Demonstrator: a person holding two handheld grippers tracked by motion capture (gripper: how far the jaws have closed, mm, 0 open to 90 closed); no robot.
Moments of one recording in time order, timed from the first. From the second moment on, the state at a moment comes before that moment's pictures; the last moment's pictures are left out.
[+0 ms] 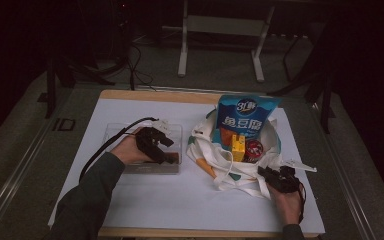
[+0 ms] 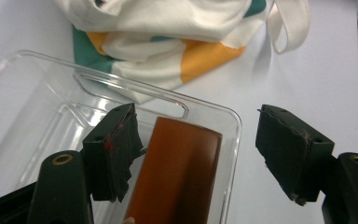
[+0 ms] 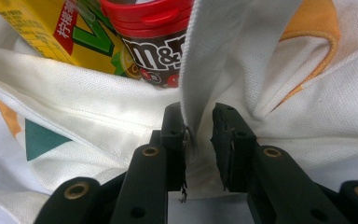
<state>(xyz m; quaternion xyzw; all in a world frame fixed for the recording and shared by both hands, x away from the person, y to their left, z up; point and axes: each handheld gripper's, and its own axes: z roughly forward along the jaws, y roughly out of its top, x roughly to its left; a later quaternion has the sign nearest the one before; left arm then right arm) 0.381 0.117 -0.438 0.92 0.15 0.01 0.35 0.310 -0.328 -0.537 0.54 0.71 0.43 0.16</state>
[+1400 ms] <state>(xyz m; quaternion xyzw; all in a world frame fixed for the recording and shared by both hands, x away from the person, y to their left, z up) 0.375 0.109 -0.406 0.86 0.20 0.09 0.46 0.310 -0.328 -0.537 0.54 0.71 0.43 0.16</state>
